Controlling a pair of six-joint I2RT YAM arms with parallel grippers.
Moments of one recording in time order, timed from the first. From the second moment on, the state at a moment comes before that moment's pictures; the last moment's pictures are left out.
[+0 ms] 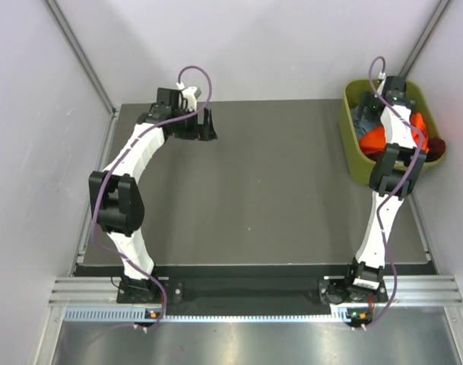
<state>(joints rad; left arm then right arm) -0.19 1.85 1.66 -0.55 0.39 -0.10 -0.25 2.45 2.30 -0.63 -0.04 0.00</state>
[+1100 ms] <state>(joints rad) -0.05 1.66 1.39 -0.59 0.76 -0.33 0.05 1.64 2.27 -0.68 -0.32 0.02</state>
